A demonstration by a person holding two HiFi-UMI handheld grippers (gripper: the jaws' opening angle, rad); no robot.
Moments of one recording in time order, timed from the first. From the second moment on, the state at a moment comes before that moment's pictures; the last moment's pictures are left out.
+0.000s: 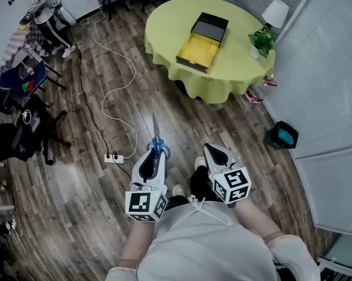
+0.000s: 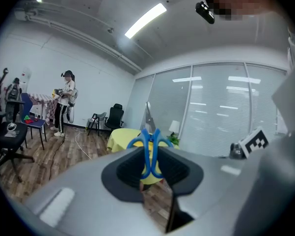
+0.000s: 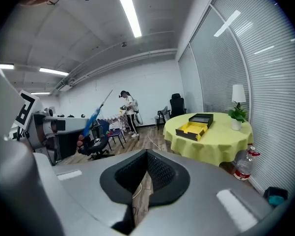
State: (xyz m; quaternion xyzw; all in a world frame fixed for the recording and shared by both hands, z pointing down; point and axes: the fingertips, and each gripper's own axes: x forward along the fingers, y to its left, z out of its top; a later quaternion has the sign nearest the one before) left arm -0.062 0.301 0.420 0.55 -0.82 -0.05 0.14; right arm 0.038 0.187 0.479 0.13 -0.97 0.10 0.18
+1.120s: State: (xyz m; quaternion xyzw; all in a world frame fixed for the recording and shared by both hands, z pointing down) left arm -0.224 -0.079 0.426 0.55 -0.82 -0.01 0.15; right arm -0.139 -0.189 0.475 0.11 -0.97 0.11 0.17
